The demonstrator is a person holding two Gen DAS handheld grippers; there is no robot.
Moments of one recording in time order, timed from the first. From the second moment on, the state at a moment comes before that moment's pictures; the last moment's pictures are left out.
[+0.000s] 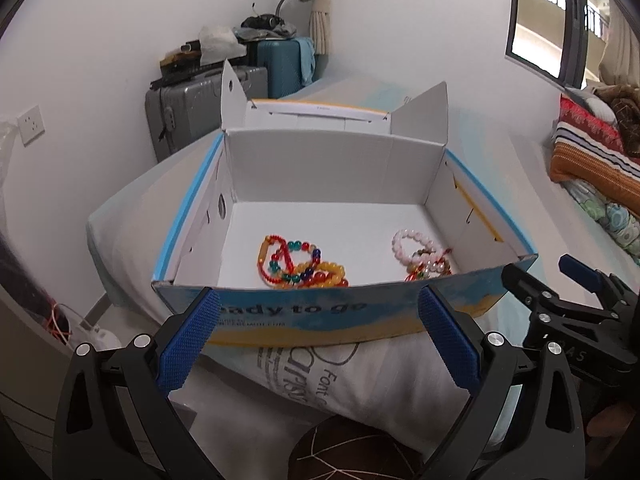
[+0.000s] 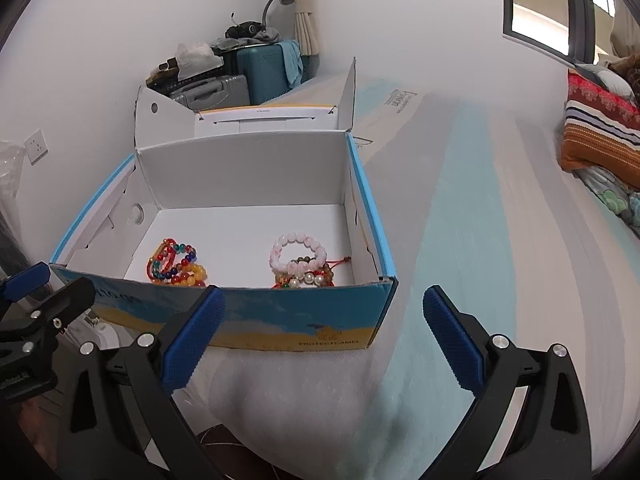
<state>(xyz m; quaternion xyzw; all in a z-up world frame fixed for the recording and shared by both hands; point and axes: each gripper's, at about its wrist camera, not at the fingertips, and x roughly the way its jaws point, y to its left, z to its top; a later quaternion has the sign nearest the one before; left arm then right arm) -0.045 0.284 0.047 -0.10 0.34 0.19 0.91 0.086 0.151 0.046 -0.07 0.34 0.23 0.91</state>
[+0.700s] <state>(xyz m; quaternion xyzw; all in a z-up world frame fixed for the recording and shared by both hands) -0.041 0.285 0.040 -0.07 0.35 0.21 0.91 0.081 0.153 0.047 -0.08 0.34 0.22 0.91</state>
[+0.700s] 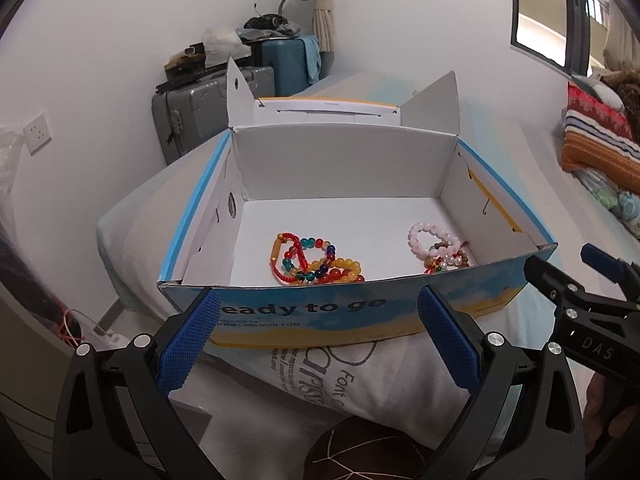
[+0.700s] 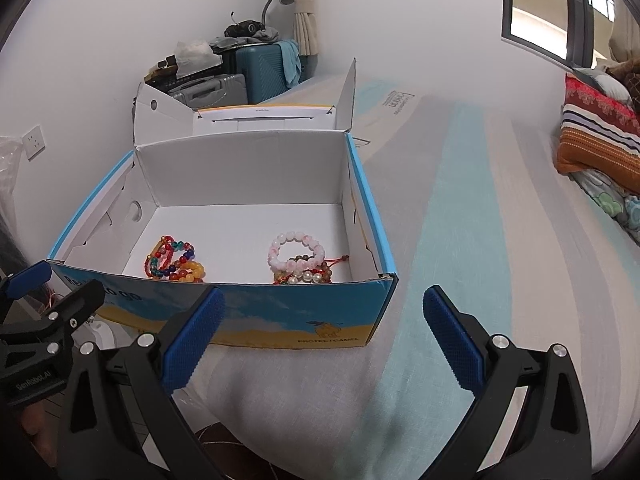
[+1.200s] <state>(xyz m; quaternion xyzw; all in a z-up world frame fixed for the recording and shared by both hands) -0.037 0.286 0.039 -0.09 0.36 0.21 0.91 0.081 0.152 0.046 -0.08 0.34 0.22 0.91</state>
